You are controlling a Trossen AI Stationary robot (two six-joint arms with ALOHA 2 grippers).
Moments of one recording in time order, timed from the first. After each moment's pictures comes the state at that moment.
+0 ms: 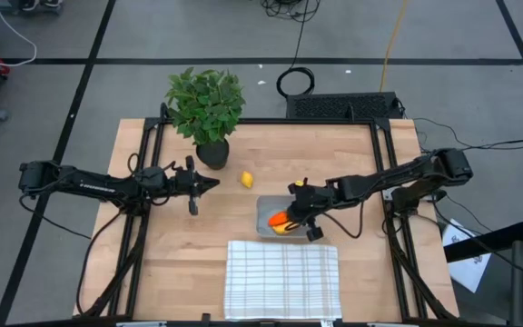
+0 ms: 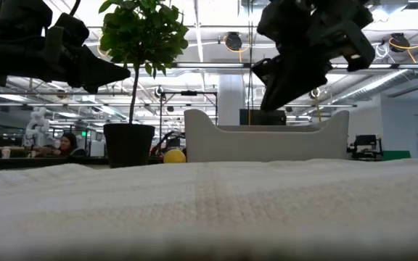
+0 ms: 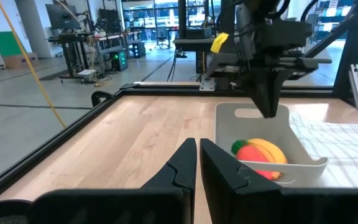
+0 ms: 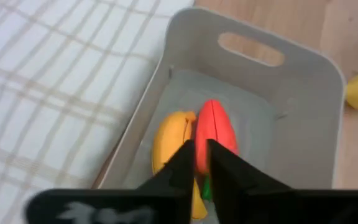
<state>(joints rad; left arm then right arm) 0.08 0.86 0.08 0.75 -0.04 0.04 0.12 1.50 0.89 -0.26 -0.08 -0.23</state>
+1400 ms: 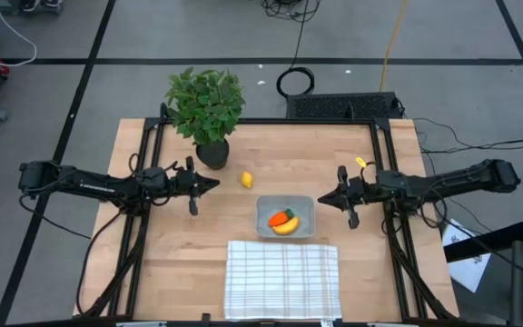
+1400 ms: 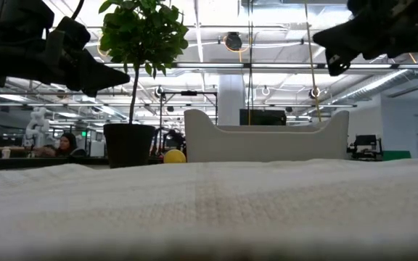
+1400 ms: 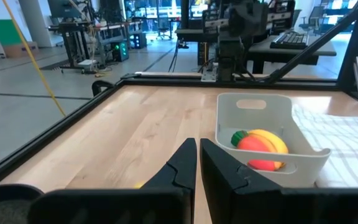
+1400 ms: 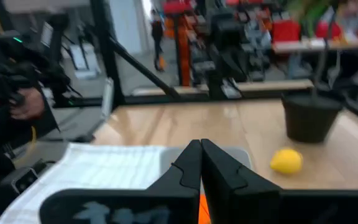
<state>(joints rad) 0.08 0.86 0.08 0.71 -0.05 0.02 0.09 0.67 0.20 0.42 -0.05 0.11</state>
